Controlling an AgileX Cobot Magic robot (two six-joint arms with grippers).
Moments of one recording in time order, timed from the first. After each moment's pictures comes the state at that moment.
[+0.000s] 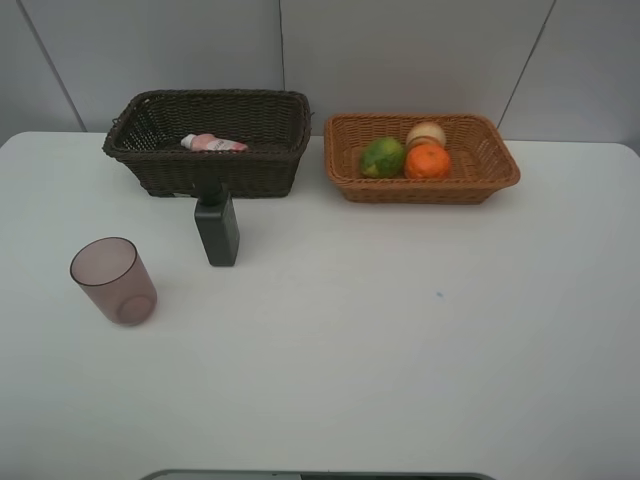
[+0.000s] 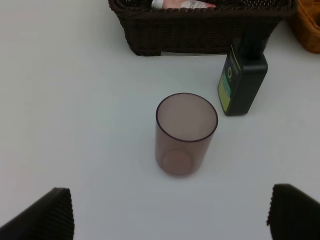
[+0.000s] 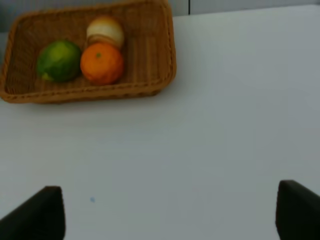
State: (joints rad) left arm -0.04 -0.01 -0.50 -0.08 1.06 0.03; right arm 0.04 0.54 -0.92 -0.08 1.13 0.10
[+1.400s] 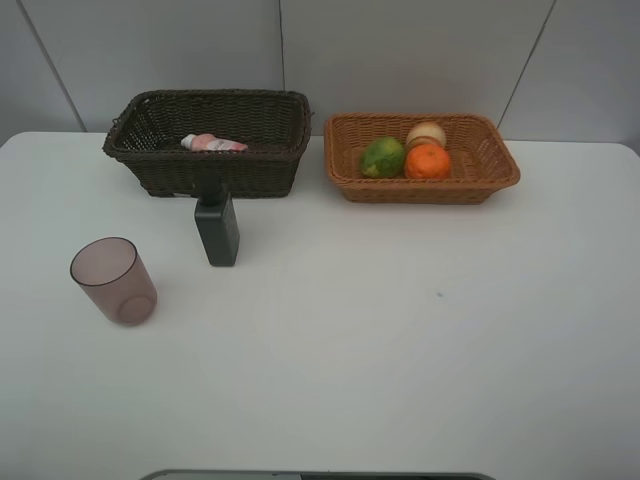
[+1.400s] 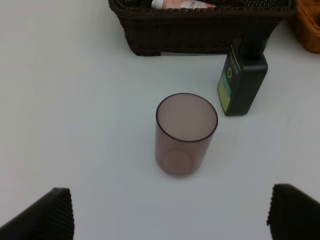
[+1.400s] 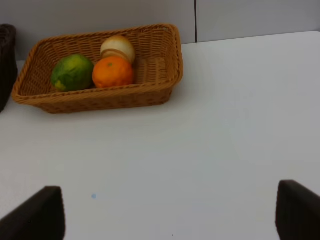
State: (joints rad) left arm -0.04 -0.01 -0.50 -0.08 1.06 0.03; right arm 0.04 -0.01 -0.52 -0.06 1.06 0.10
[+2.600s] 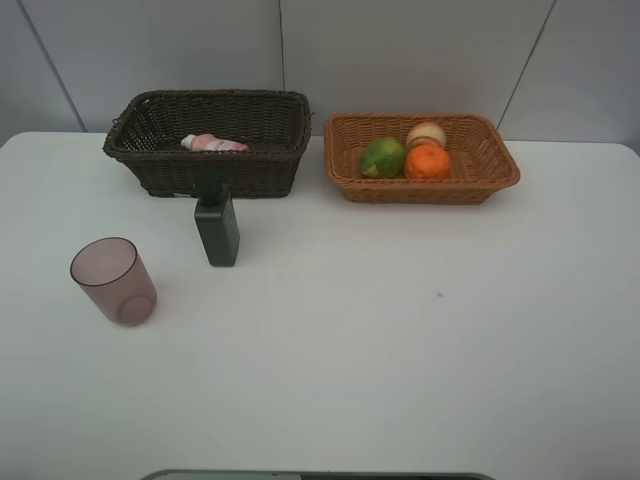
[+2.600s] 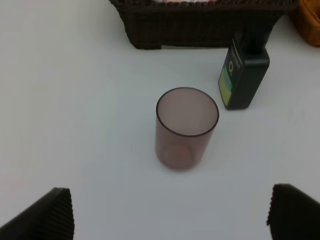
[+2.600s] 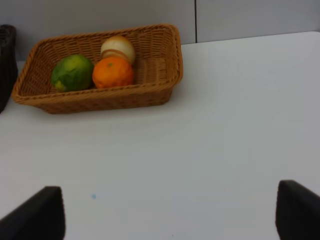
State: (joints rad) left arm -0.04 0.03 -0.50 -0.08 1.06 0.03; right arm 0.04 -0.01 -0.52 -0.06 1.06 0.10
